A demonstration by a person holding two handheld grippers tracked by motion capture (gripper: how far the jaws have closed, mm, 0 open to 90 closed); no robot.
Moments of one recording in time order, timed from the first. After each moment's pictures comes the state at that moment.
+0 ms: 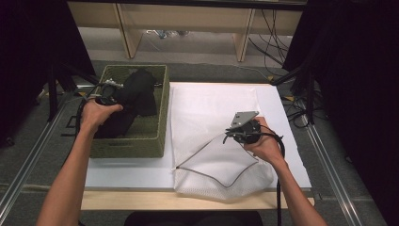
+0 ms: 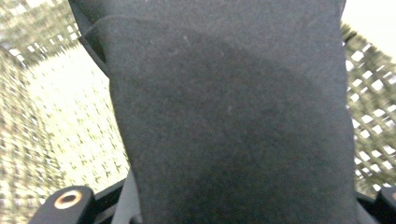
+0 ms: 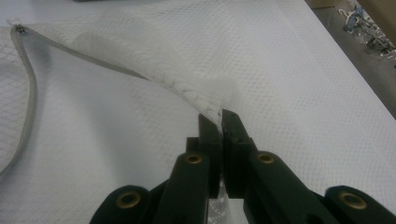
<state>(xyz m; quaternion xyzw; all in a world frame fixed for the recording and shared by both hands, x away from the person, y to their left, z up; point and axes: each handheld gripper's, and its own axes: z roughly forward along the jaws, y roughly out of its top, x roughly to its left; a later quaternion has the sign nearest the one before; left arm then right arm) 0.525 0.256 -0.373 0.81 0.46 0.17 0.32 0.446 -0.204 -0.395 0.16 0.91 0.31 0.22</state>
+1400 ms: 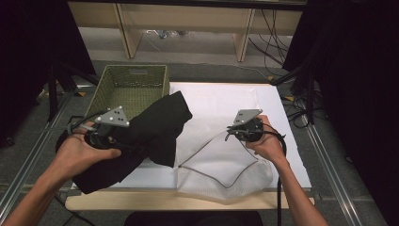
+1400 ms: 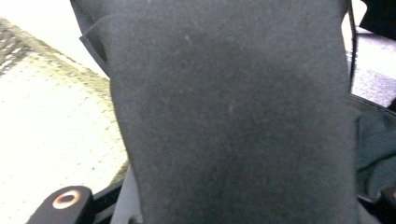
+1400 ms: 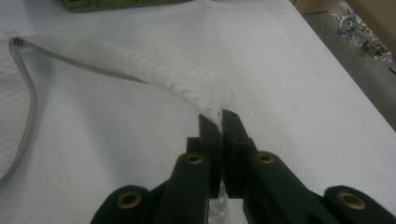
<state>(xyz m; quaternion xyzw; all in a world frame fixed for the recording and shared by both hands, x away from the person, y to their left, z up) 0.337 0.184 -0.295 0.89 0.27 0.11 0.36 0.448 -0.210 -0.389 0.17 0.91 0.31 0.22</state>
